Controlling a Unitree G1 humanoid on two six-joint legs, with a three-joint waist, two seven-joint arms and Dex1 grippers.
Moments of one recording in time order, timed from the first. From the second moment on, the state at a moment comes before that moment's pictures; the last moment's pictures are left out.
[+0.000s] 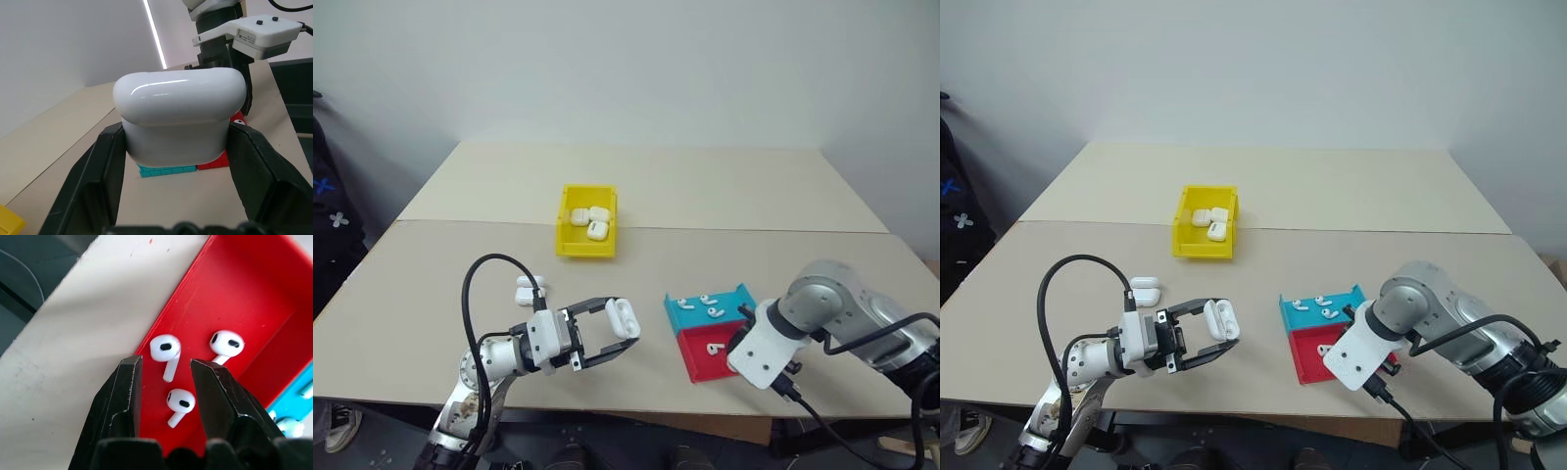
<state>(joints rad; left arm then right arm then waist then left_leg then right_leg) -0.09 0.46 -0.12 -0.23 -0.33 -0.24 -0.97 -0.61 -1.06 0.50 -0.23 -0.22 -0.19 1.55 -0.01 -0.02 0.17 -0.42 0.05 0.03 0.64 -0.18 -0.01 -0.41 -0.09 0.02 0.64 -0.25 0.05</state>
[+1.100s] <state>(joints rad) -0.08 0.47 -0.13 -0.24 -0.32 -0.24 -0.96 -0.62 -1.02 0.54 -0.18 -0.26 -0.26 1.56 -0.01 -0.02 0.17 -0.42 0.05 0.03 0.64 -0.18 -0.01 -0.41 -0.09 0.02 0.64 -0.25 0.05</state>
